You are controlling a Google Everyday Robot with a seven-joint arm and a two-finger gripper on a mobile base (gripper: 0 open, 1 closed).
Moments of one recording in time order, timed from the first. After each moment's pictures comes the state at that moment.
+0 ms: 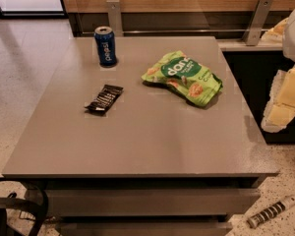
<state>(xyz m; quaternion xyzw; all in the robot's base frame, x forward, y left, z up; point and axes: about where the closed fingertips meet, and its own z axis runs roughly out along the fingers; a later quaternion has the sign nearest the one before) 0.438 -0.214 0.985 -0.60 0.78 -0.04 0.17</state>
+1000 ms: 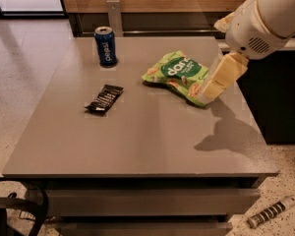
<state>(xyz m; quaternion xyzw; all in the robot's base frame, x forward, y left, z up) 0.524 -0.135 0.971 -0.59 0.75 0.02 0.31</state>
